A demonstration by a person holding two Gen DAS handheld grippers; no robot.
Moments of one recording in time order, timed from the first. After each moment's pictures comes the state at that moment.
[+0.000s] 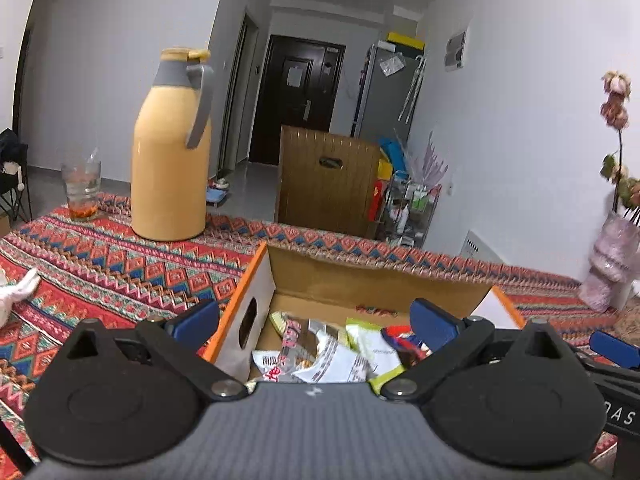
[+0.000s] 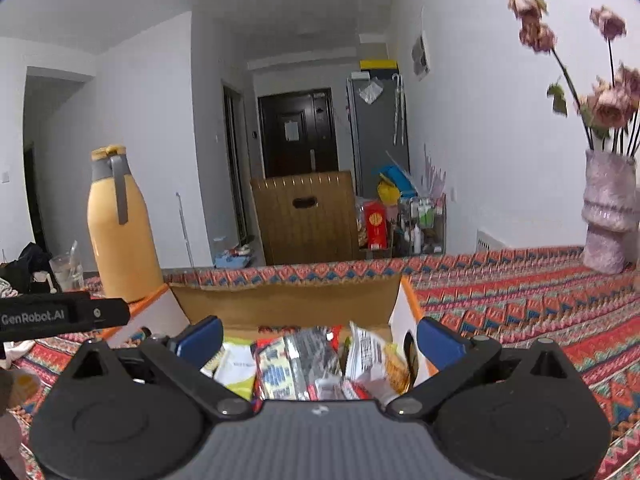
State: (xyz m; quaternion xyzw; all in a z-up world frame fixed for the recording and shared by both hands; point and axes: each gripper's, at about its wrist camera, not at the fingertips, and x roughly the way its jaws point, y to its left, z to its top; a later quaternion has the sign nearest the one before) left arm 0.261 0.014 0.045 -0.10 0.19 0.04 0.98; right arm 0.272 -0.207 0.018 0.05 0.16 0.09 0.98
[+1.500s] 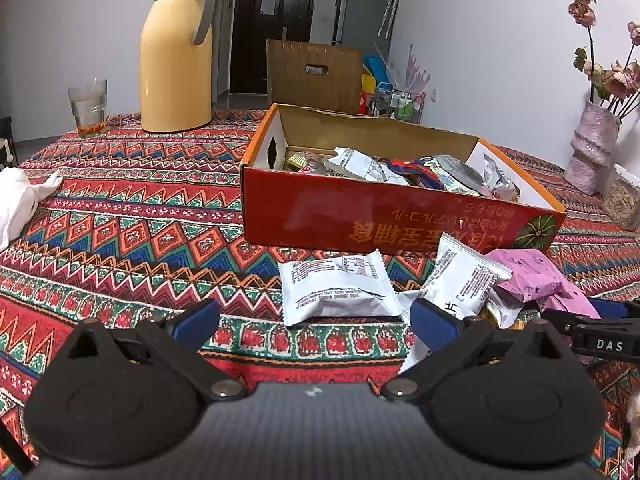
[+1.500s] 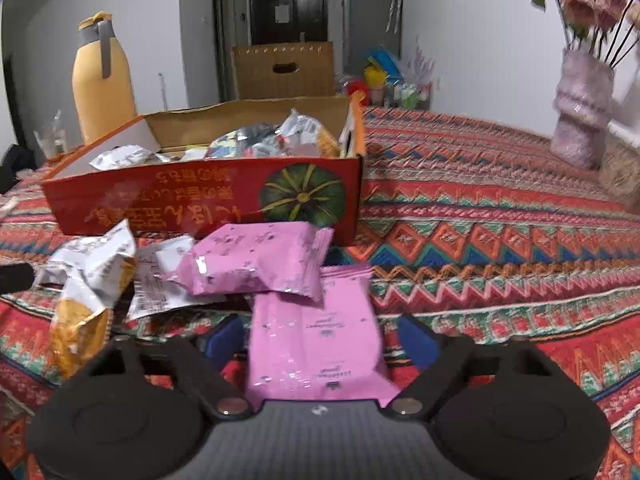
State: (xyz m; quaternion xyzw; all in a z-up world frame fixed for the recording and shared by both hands) left arm 0.174 0.025 -0.029 -0.06 0.32 0.00 0.95; right arm 0.207 -0.242 -0.055 0.00 0.35 0.07 0.93
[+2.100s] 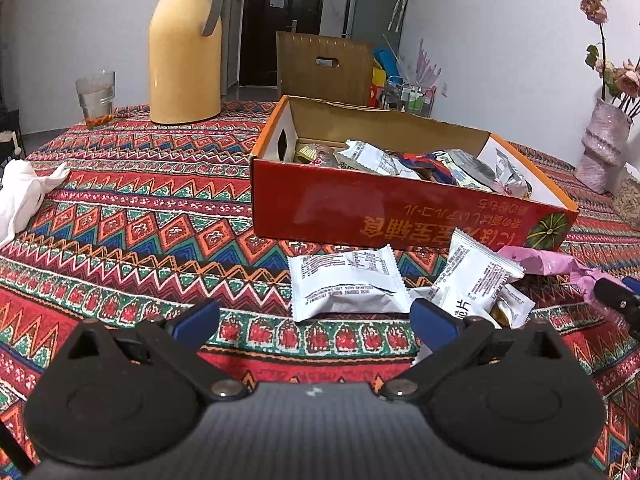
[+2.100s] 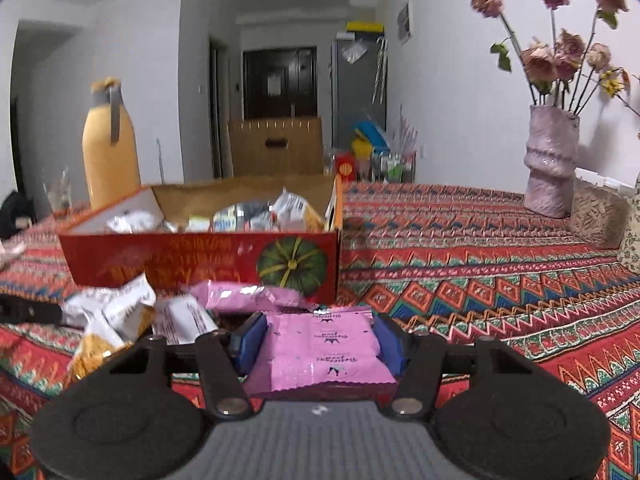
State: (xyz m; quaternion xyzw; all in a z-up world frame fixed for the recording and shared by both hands) left arm 0.178 0.024 -0.028 -0.05 0.33 0.02 0.94; right arm 0.164 -0.255 -0.034 0.02 0.23 0.06 0.97
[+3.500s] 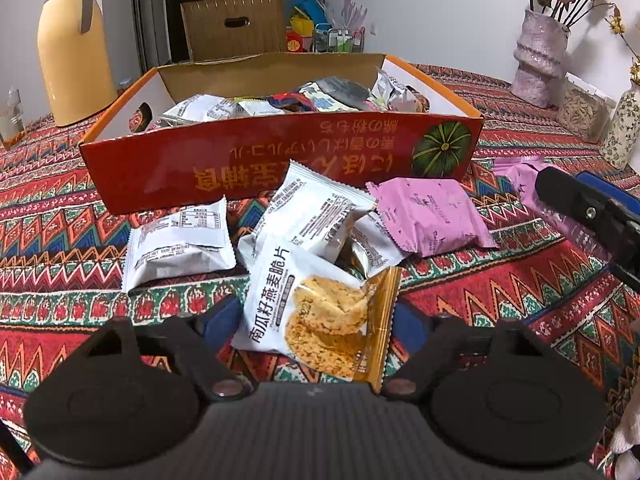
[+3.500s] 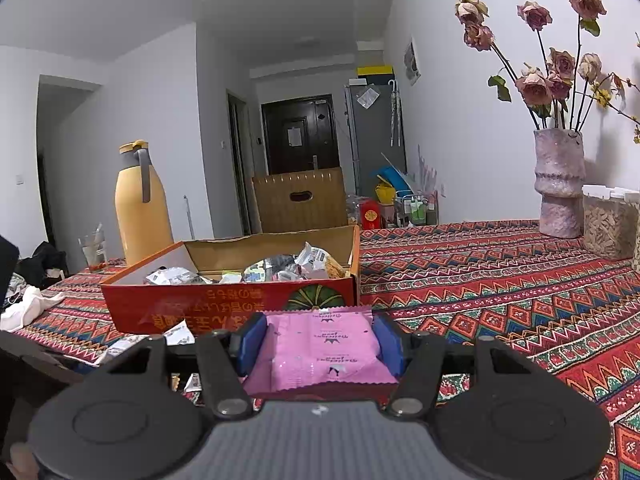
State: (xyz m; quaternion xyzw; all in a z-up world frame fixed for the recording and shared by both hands) left arm 0.185 -0.072 -0.042 0.02 0.39 -0.07 0.92; right arm 0.137 -0.269 -0.028 0.06 0.16 0.10 0.98
